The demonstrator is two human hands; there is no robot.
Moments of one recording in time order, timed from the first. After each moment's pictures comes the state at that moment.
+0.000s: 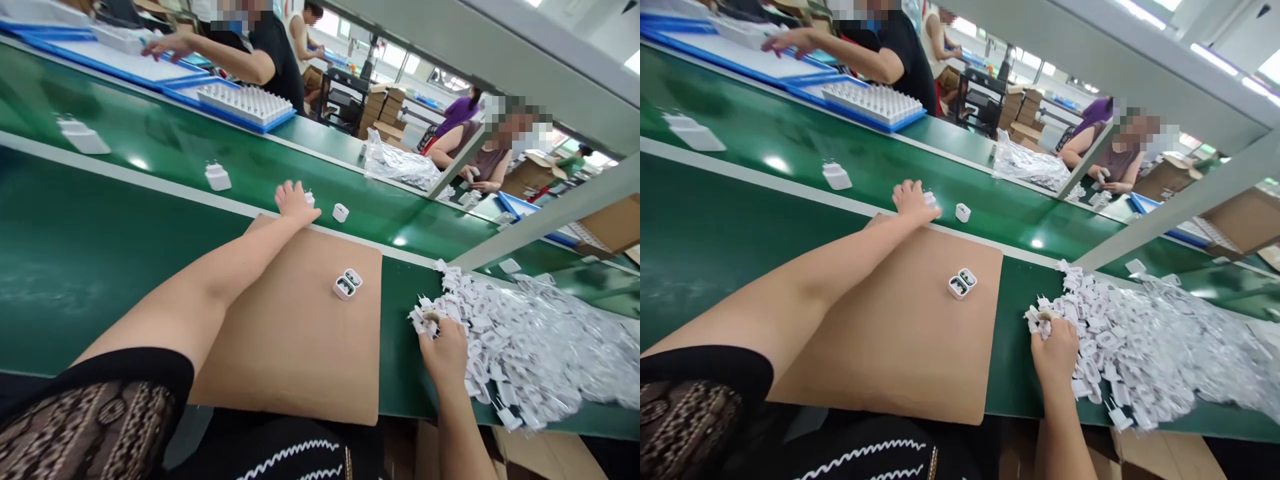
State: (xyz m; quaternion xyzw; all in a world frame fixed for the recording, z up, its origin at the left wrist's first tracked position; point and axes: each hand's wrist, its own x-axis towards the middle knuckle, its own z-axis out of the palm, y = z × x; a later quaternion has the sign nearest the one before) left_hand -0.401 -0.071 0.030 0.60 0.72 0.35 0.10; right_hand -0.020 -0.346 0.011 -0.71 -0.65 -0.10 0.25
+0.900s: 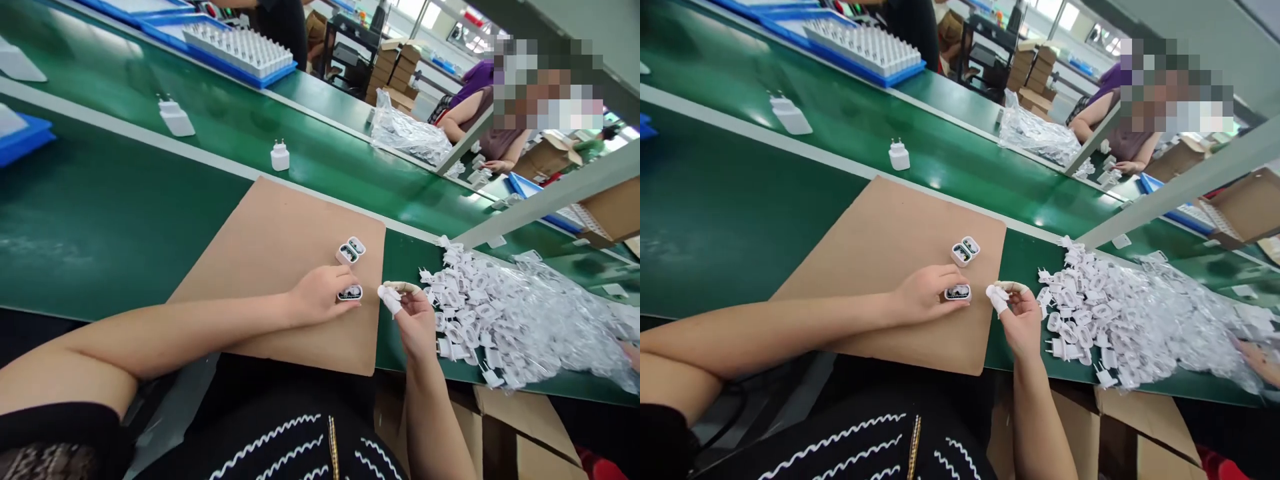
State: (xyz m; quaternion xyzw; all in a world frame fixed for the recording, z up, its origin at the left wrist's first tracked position) left_hand -0.344 -0.322 0.018 0.85 0.34 0.31 0.25; right_hand -0.113 -0.365 0.030 -0.58 -0.50 0.38 0.52
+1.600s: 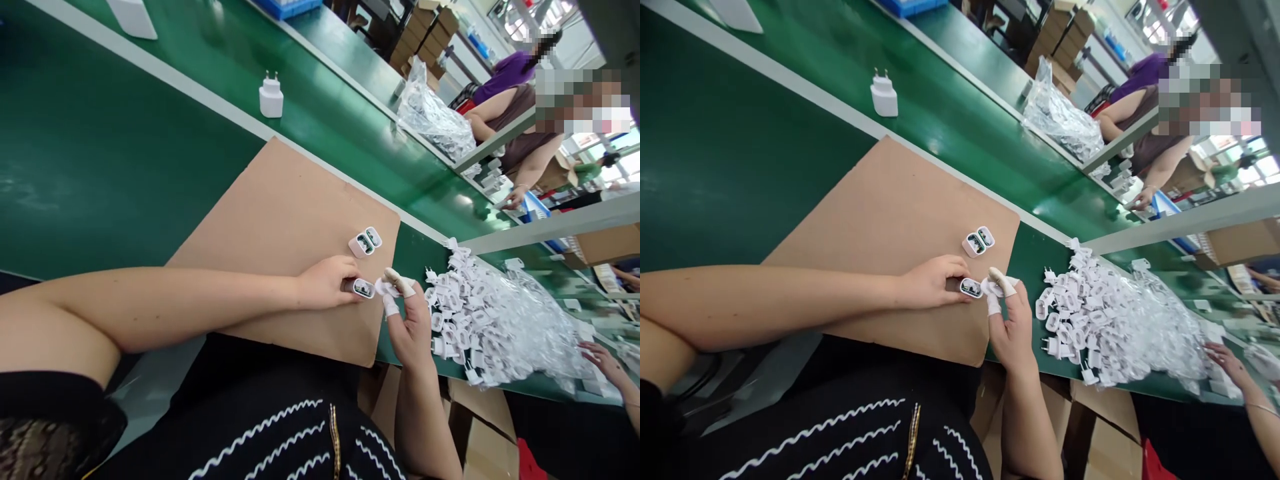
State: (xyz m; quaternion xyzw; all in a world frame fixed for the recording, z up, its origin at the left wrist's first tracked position) left_hand -0.347 -0.312 -0.004 0.75 0.35 0.33 0.46; right_hand -0.146 -0.372 0.060 -0.53 -0.76 0.18 0.33
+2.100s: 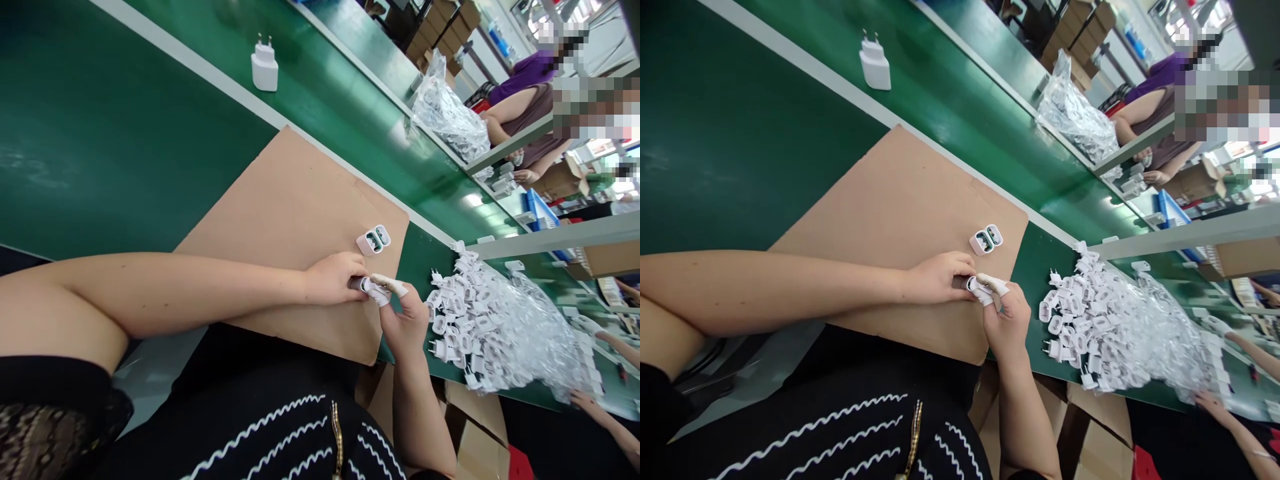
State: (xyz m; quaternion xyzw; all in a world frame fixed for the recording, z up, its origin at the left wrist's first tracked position) left_hand -0.347 -0.309 -0.013 0.76 0.33 0.35 0.45; right_hand -0.156 -0.363 0.048 -0.51 -0.79 0.09 0.32
